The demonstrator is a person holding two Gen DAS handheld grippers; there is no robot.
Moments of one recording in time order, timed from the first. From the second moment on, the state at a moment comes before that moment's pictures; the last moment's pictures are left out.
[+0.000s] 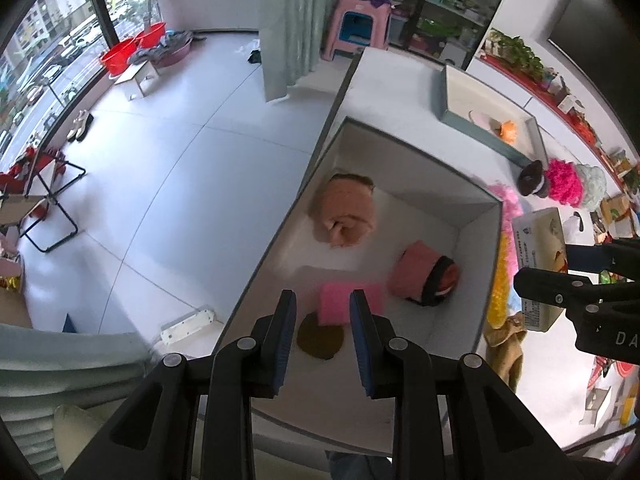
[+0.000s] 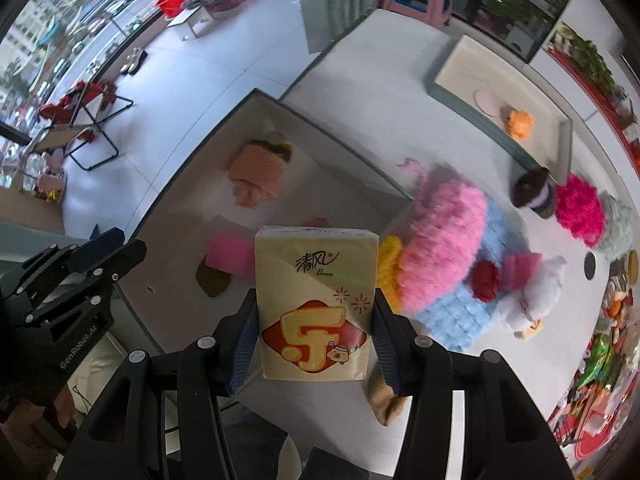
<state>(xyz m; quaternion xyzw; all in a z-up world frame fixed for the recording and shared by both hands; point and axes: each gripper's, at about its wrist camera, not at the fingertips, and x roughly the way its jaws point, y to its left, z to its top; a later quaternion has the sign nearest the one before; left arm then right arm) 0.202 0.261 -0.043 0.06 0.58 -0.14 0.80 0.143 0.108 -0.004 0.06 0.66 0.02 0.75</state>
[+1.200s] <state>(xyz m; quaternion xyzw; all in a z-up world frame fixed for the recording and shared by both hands) 0.217 0.252 -0.100 0.08 0.63 -0.13 0.76 0.171 0.141 -0.059 0.04 0.70 0.03 0.72</state>
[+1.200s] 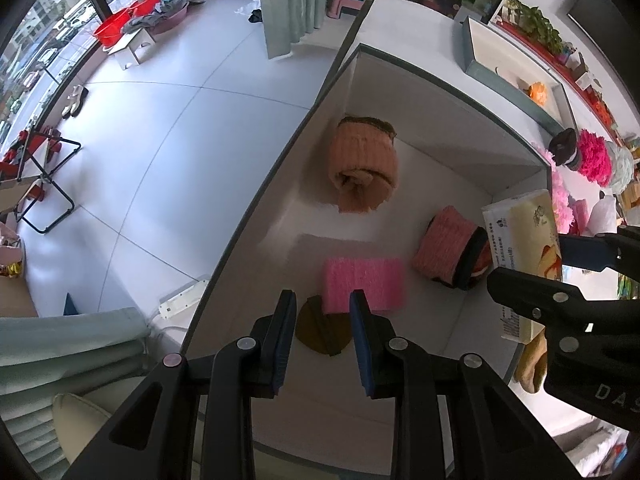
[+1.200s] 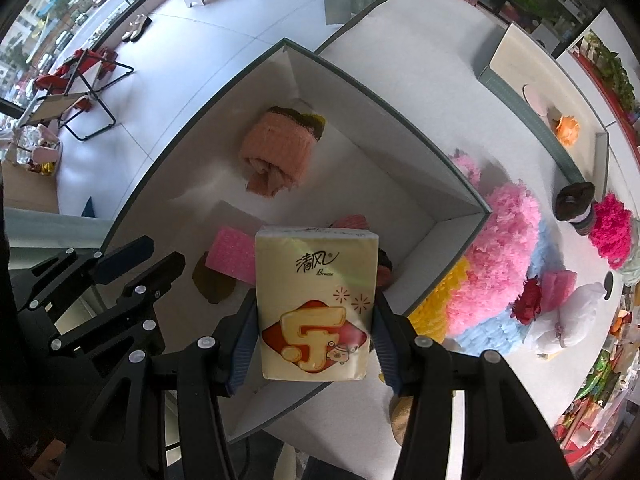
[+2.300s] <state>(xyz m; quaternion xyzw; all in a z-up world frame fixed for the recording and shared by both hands) 0.213 0.268 -0.094 0.05 0.66 -0.08 0.74 0.136 0.082 -0.035 0.13 0.68 -0.01 0.73</state>
